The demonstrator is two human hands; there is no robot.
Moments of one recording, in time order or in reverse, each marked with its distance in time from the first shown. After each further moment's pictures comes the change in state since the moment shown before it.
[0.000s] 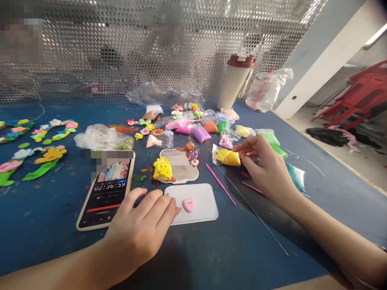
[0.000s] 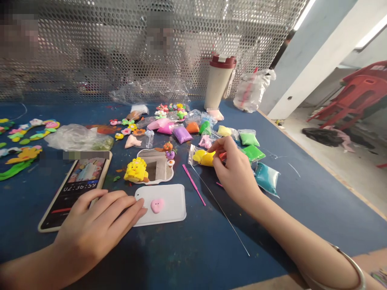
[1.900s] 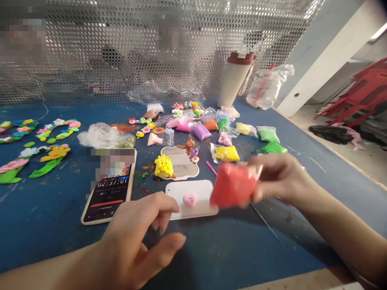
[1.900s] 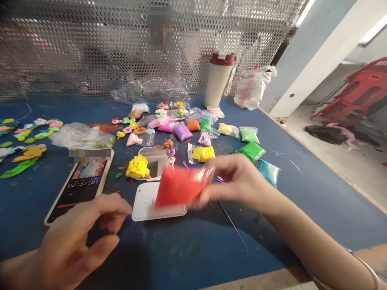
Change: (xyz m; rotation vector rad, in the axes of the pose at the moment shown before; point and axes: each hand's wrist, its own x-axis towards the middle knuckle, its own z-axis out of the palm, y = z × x) left_hand 0.001 0.001 -0.026 -0.827 -0.127 -0.355; right_hand -0.010 -0.018 -0.027 0.941 -0.629 0.029
